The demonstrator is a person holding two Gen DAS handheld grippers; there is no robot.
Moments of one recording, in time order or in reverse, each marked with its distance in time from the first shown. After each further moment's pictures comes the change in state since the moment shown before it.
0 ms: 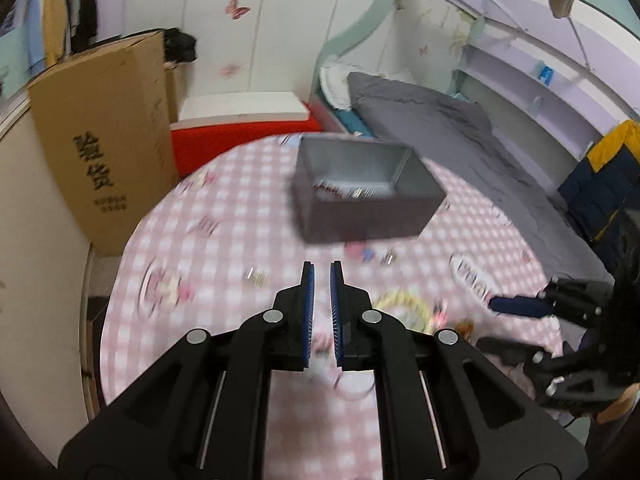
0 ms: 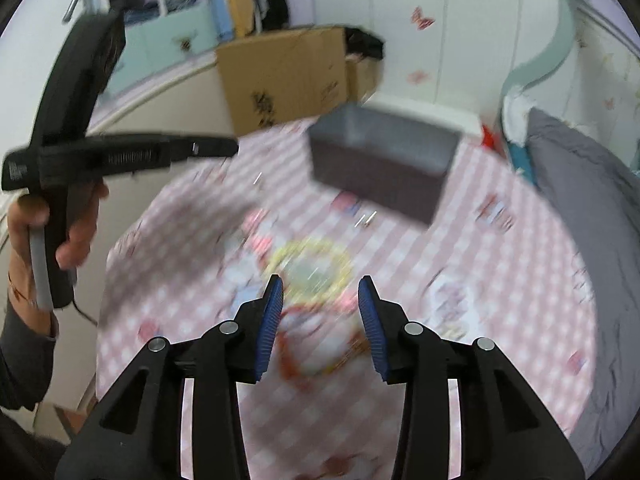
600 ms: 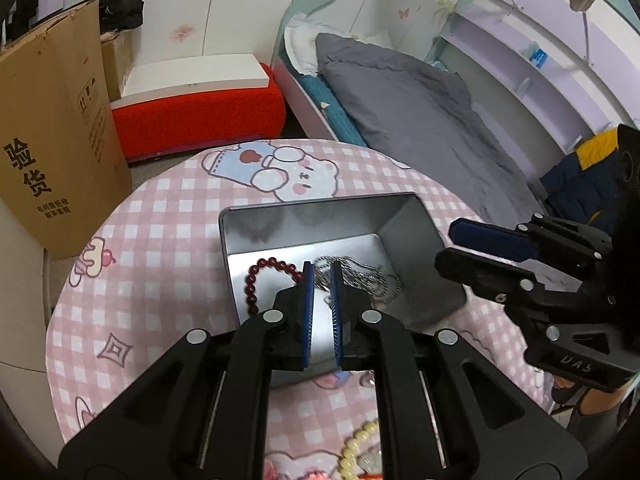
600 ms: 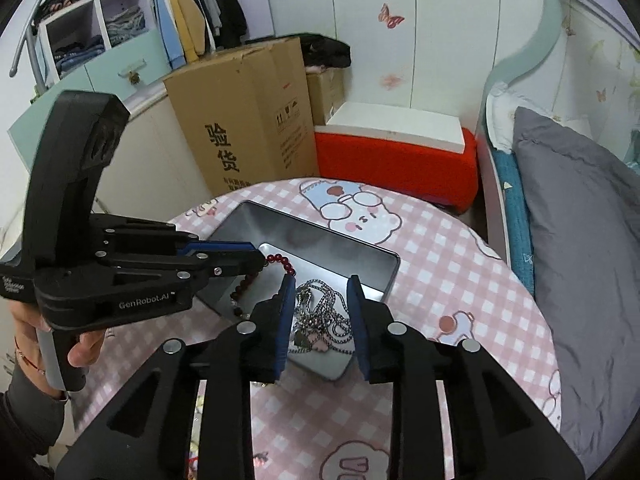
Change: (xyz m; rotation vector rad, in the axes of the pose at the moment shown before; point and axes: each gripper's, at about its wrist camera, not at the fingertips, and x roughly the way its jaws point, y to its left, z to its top) left arm 0.120 -0.016 0.103 0.013 0.170 -0.154; right arm 0.038 -0.093 0.123 0.089 -0.039 -0.050
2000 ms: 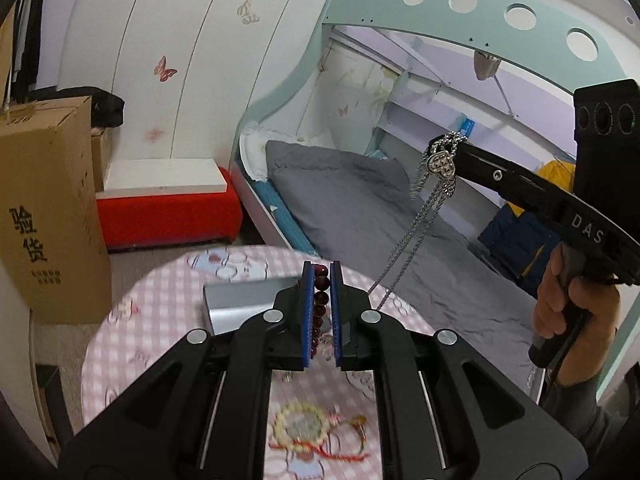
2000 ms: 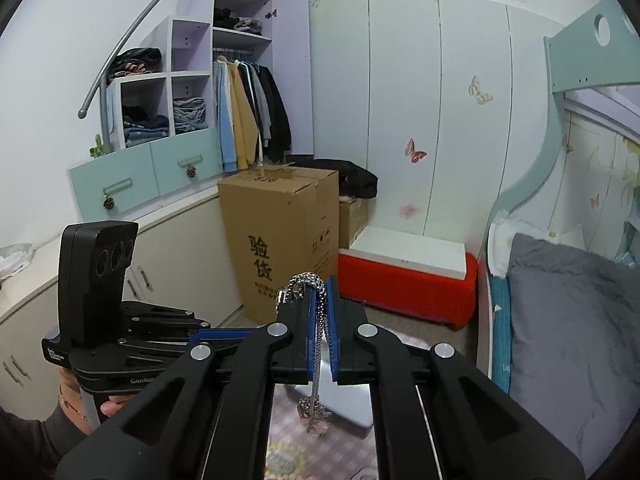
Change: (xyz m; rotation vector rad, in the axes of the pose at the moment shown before) left arm -0.152 -0.042 -0.012 0.077 -0.358 -0.150; right arm -0.147 0.058 0.048 -0.141 -0.393 0.034
